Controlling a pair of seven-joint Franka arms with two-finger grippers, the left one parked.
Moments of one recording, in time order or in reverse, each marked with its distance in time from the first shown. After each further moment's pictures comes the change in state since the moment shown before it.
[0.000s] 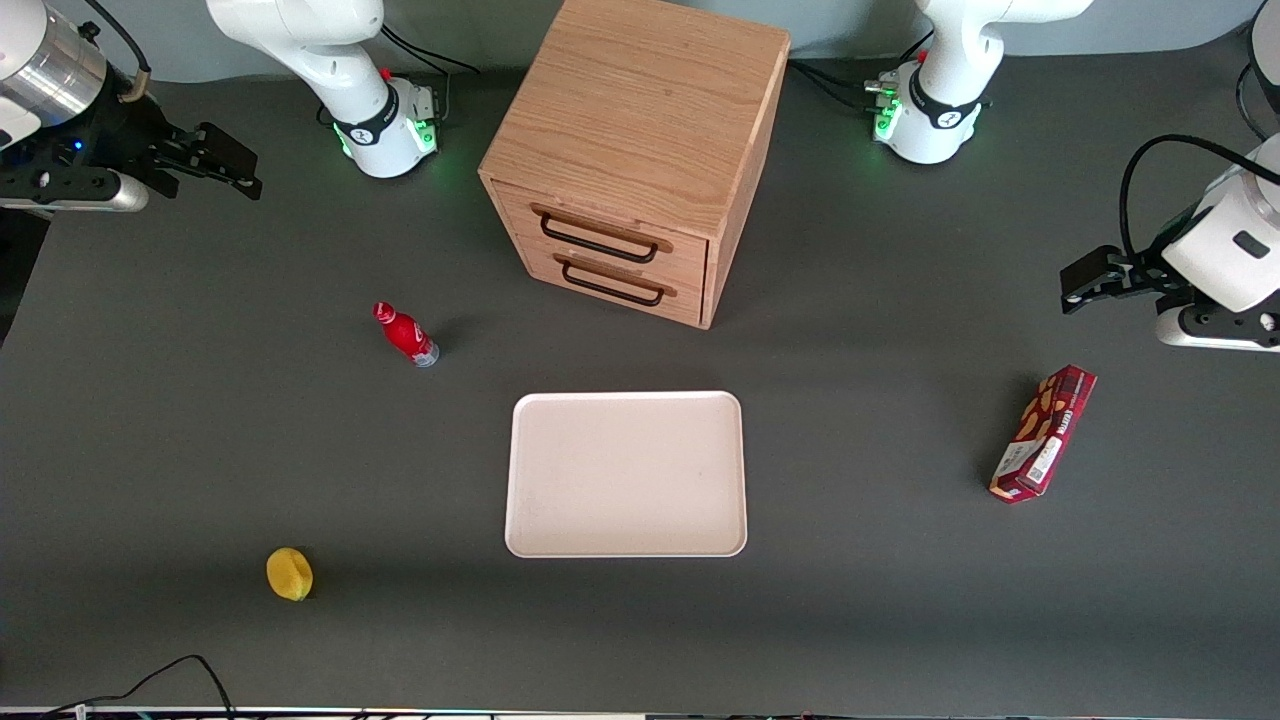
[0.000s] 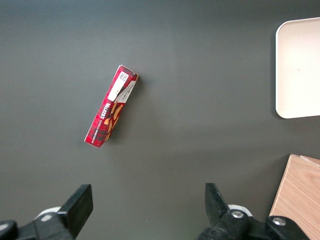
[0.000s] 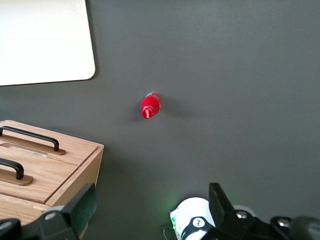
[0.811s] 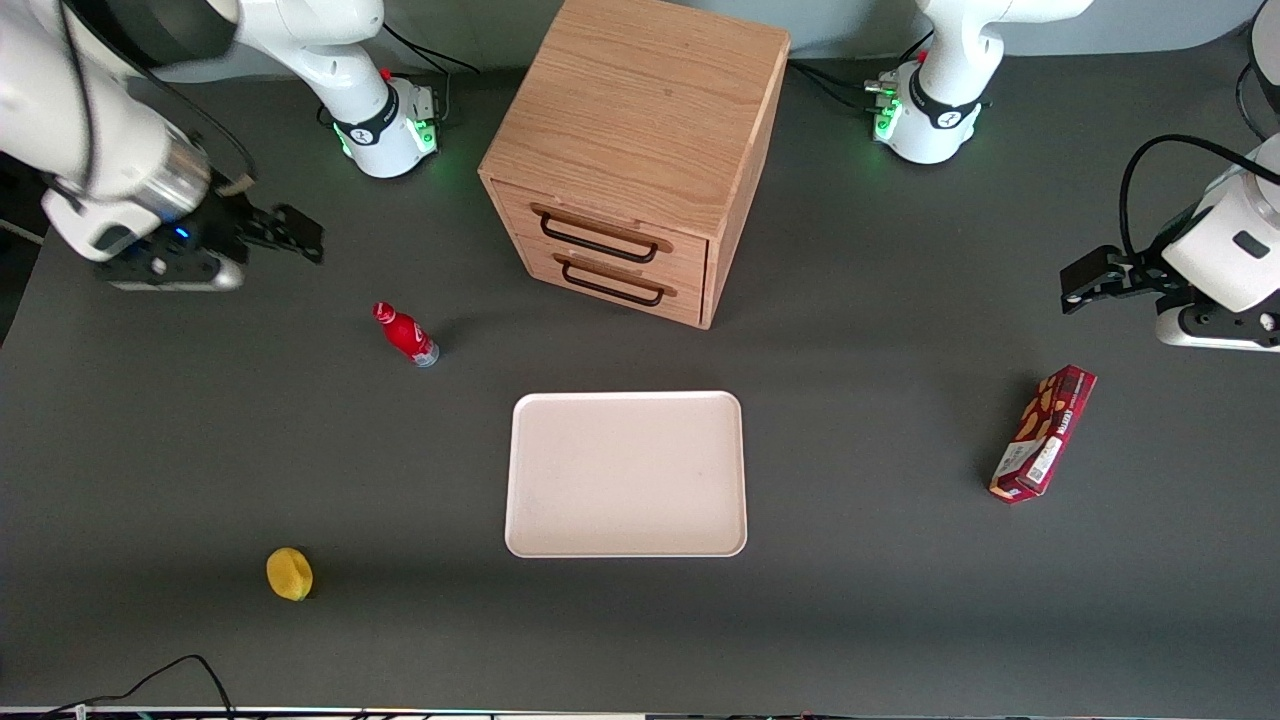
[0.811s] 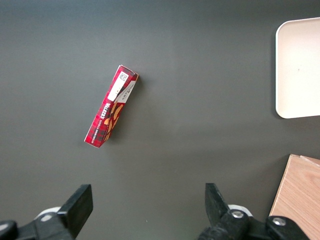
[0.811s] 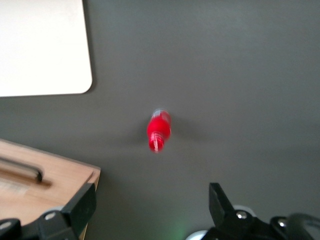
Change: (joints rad) arm 0.012 0.030 0.038 -0.363 0.005 0.435 0.000
